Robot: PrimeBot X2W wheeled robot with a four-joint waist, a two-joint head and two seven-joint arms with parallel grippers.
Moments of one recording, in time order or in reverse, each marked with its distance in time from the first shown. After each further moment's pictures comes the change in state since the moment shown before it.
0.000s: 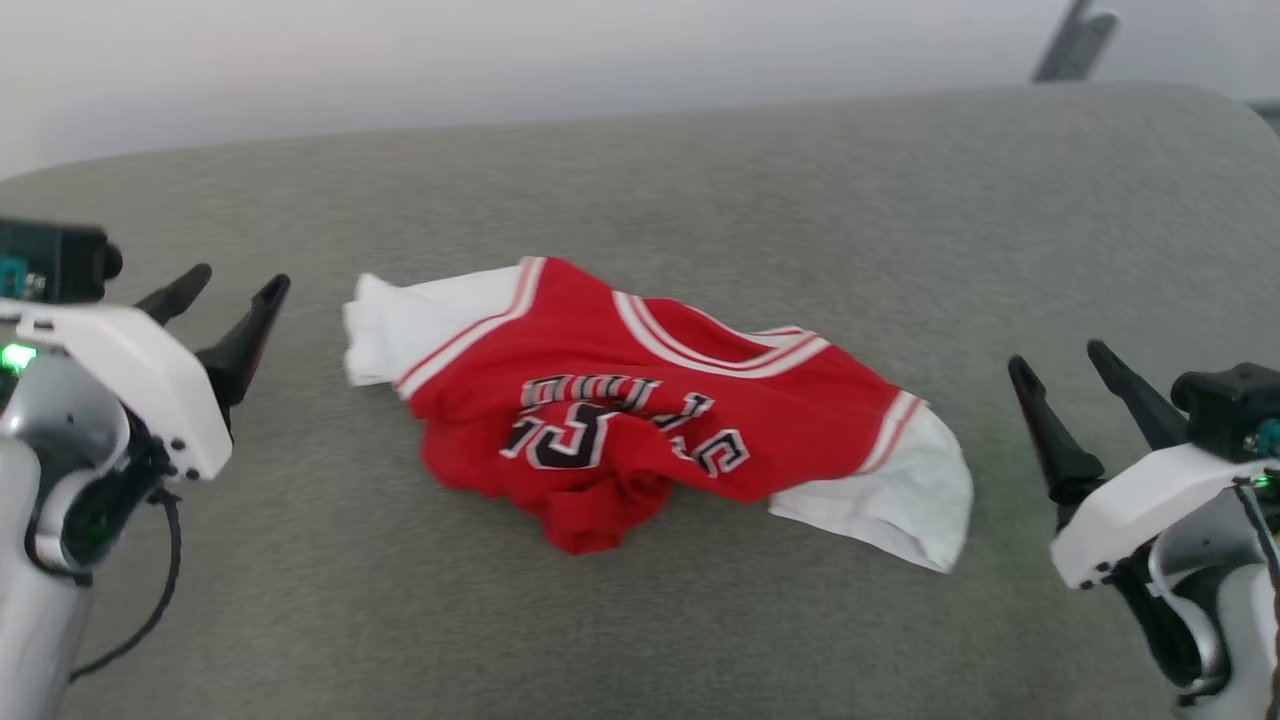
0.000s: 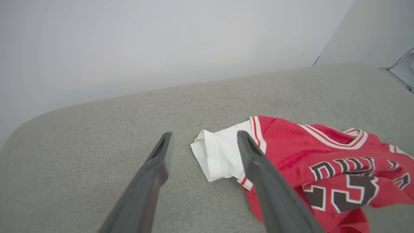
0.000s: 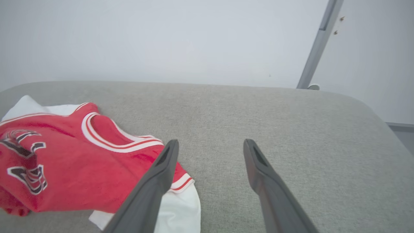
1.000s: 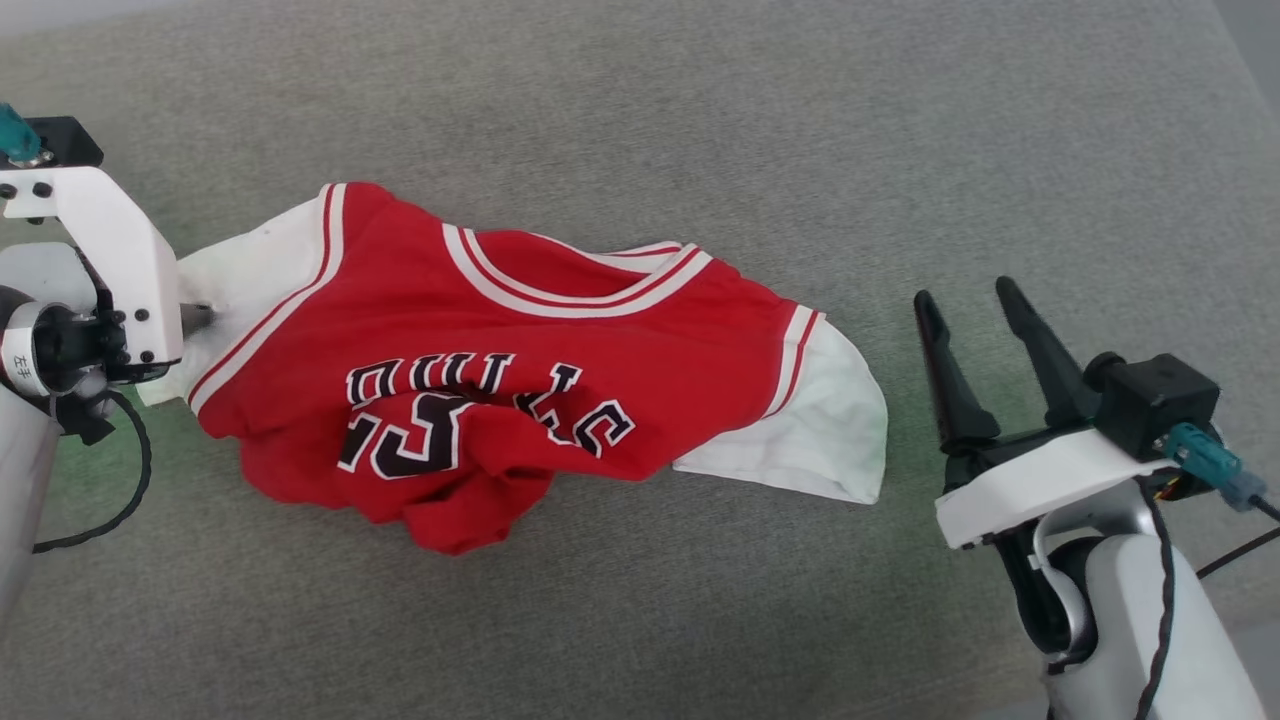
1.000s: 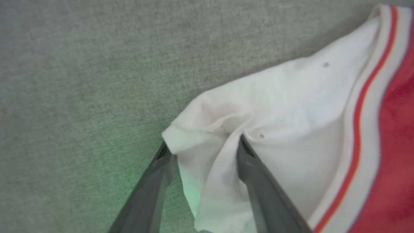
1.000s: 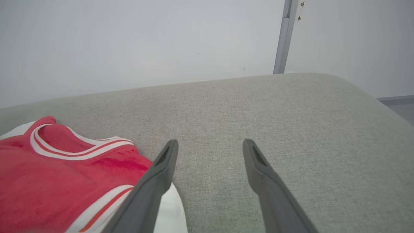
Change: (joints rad) left arm -0.388 -0.029 -0.156 0.469 0.022 0.148 0.586; right arm -0.070 0.232 0.011 0.053 -0.124 0.000 -0.234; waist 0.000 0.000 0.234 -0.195
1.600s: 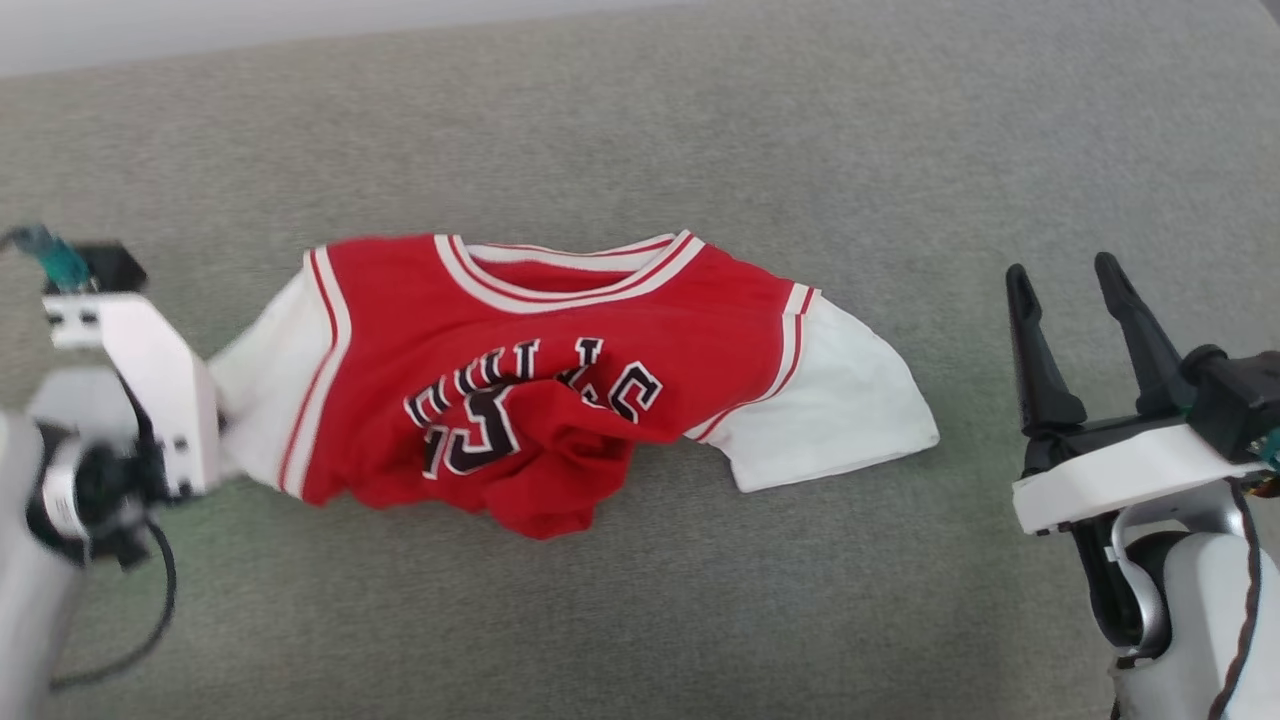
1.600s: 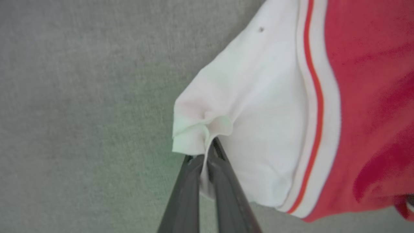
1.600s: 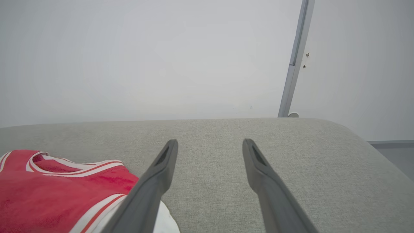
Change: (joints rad) left arm 0.243 0.062 0.030 -0.278 -0.045 0.065 -0.034; right arm 0.008 -0.056 -0.077 -0.068 -0.025 0.000 -0.021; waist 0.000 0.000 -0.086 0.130
